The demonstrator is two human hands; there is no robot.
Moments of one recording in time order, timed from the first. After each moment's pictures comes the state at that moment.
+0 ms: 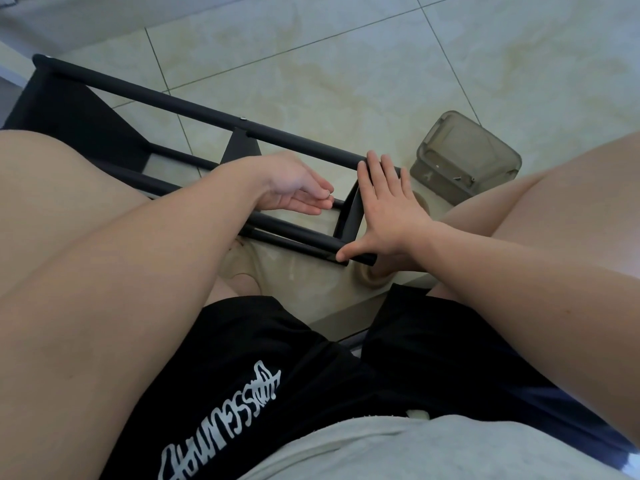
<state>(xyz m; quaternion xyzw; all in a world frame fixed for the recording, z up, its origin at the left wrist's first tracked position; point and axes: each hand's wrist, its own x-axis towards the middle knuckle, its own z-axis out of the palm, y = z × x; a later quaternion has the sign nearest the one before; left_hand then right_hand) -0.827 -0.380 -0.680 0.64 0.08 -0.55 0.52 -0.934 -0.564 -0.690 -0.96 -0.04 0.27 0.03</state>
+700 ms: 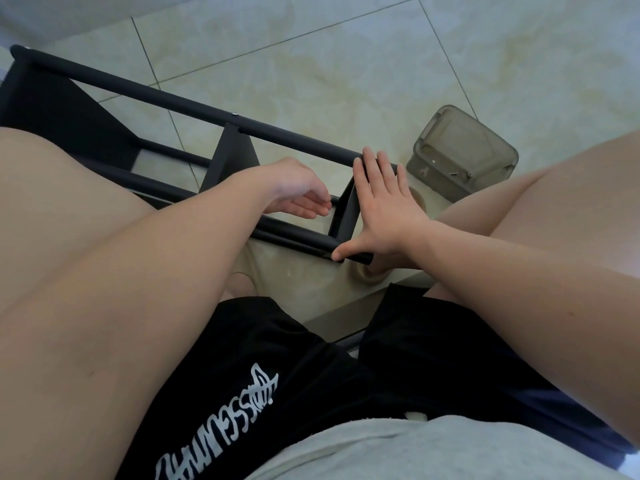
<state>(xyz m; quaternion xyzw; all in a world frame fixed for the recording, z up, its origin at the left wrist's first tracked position) -0.829 -0.394 -0.704 0.70 0.08 -0.54 0.46 -0.933 -0.561 -0.686 -0.96 -0.03 0.27 0.04</state>
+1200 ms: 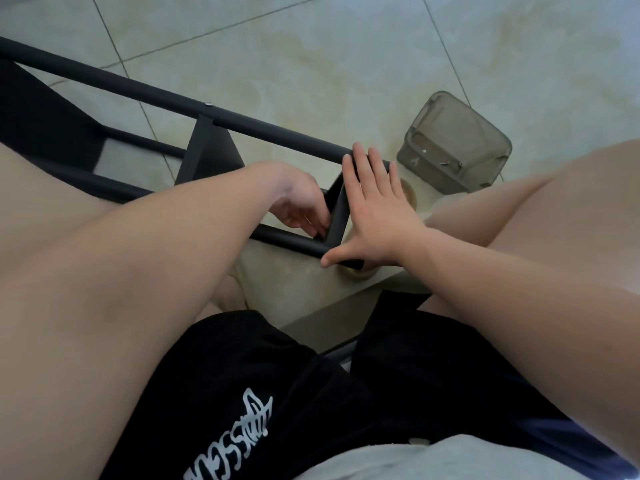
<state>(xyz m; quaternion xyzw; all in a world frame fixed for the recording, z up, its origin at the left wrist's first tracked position) -0.820 -0.430 -0.731 0.68 -0.04 -0.69 0.25 -0.932 -0.562 -0.686 -0.96 -0.03 0.28 0.04</state>
